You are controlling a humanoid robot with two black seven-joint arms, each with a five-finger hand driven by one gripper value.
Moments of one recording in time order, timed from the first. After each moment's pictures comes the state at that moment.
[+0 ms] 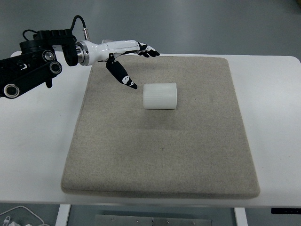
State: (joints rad) left arm -1.17 0.49 -0.34 -1.09 1.18 -0.30 -0.15; right arm 0.02 0.00 0.00 0.15 0.02 0.03 -0.23
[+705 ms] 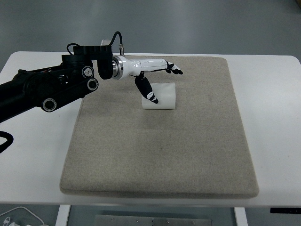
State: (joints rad) left arm -1.16 0.31 -0.32 -1.06 1.32 -0.27 -0.03; right arm 0.02 0.00 0.00 0.15 0.02 0.03 -0.23
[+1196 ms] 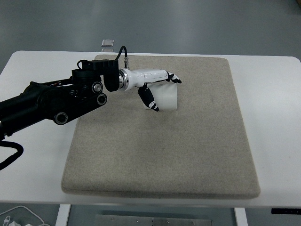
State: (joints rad) left arm -1.09 0.25 -0.33 -1.03 1.41 -0.21 0.01; right arm 0.02 0.00 0.00 0.15 0.02 0.03 -0.23
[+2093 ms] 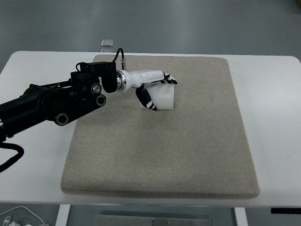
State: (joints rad) left arm -1.08 0.24 -0.33 -0.99 1.41 -0.20 0.01; right arm 0.02 0.00 0.00 0.15 0.02 0.03 -0.23
